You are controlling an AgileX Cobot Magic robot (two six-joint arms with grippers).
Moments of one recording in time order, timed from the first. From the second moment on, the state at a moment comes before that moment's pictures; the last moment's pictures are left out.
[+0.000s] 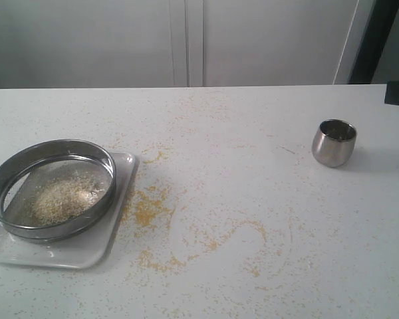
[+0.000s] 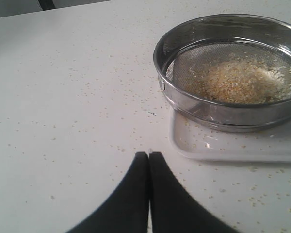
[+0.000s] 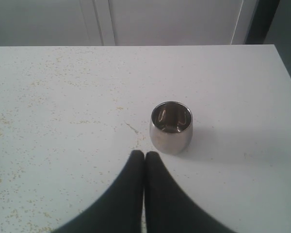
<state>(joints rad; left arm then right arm) 0.06 0.00 0.02 -0.03 0.42 0.15 0.12 0.92 -0.75 -0.04 0.40 0.14</state>
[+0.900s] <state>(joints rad) 0.06 0.00 0.02 -0.03 0.28 0.15 0.12 0.92 -0.75 -0.04 0.40 0.14</state>
